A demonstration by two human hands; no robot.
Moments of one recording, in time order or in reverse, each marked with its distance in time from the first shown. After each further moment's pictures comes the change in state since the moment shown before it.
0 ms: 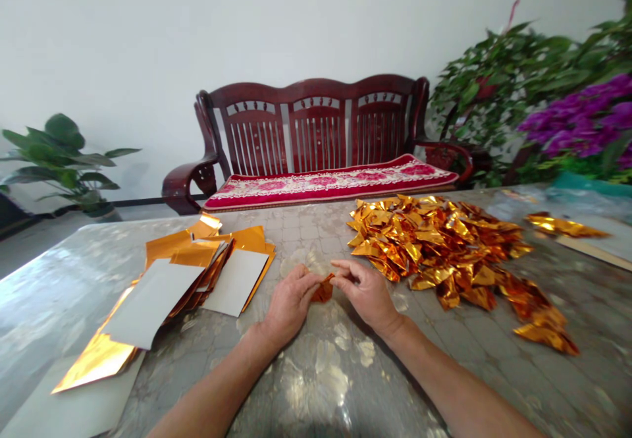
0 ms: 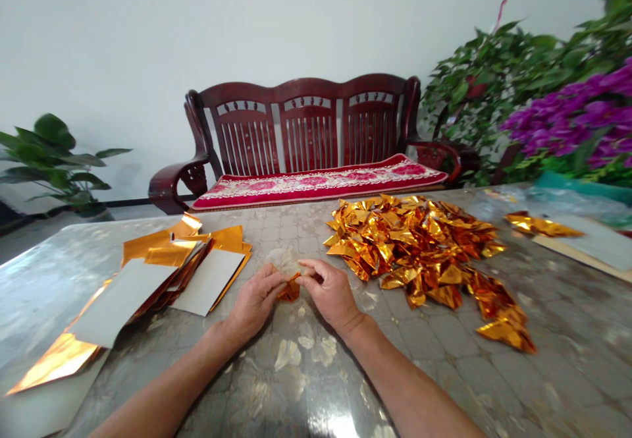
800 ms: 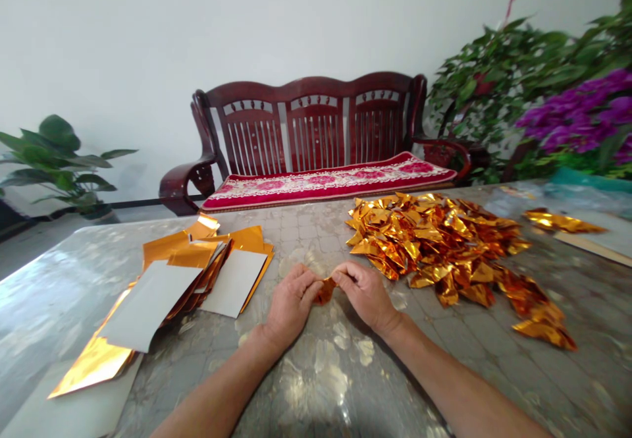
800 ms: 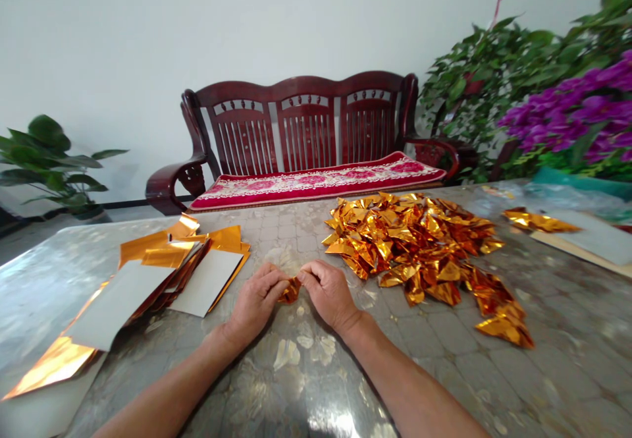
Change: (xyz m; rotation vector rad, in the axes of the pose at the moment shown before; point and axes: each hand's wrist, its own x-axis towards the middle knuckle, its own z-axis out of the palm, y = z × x) left_hand 0.001 0.006 0.007 -0.116 0.085 -0.017; right_hand 0.001 -0.010 -0.007 -0.046 -0.080 -0.007
